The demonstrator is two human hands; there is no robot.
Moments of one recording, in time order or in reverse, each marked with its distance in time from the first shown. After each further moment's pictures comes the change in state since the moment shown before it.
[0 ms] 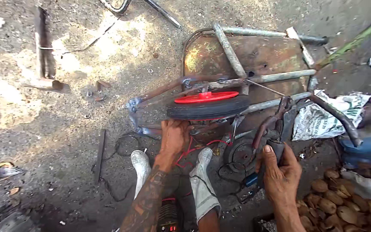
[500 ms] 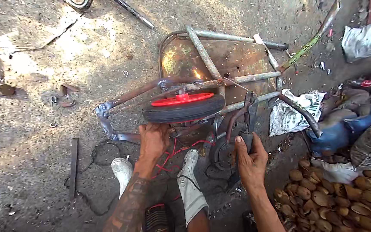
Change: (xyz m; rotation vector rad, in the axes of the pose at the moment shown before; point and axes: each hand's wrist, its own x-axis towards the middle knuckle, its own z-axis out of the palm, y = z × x) left_hand -0.002 -0.005 0.002 0.016 0.034 0.009; right_hand 0.014 0.008 0.013 -0.027 0.030 0.001
